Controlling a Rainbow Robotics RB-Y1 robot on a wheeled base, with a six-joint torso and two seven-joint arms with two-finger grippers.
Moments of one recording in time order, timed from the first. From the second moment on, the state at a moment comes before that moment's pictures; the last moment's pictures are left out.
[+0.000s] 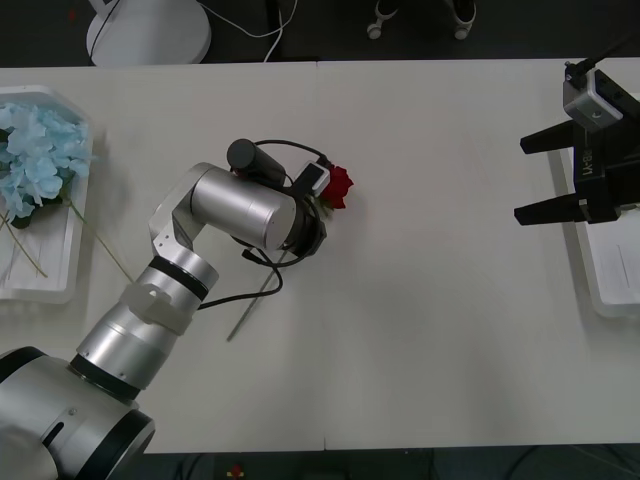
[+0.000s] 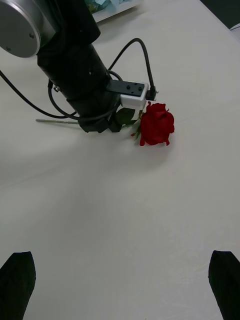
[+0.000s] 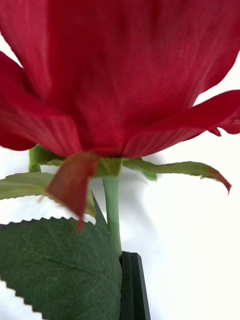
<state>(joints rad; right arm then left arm) -0.38 -1.00 -0.05 -1.82 -1.69 1.38 2.48 -0.63 0.12 -0.33 -1.26 0.33 1.11 -1.72</state>
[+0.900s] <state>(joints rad) -0.38 -1.00 -0.05 -1.82 -1.69 1.38 2.48 -0.35 0.34 -0.18 -1.84 1.25 0.81 -1.71</state>
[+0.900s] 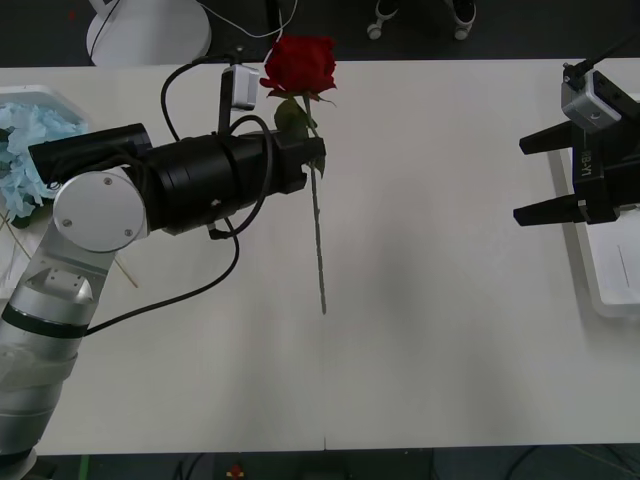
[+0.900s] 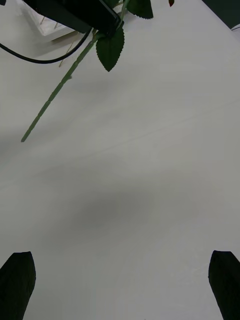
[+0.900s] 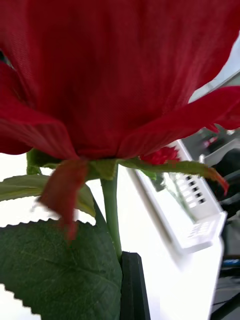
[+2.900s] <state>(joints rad) -0.25 -0.74 0.08 -1.83 -1.77 1.34 2.08 -0.38 0.20 -0.31 -1.79 1.43 0.47 -1.70</state>
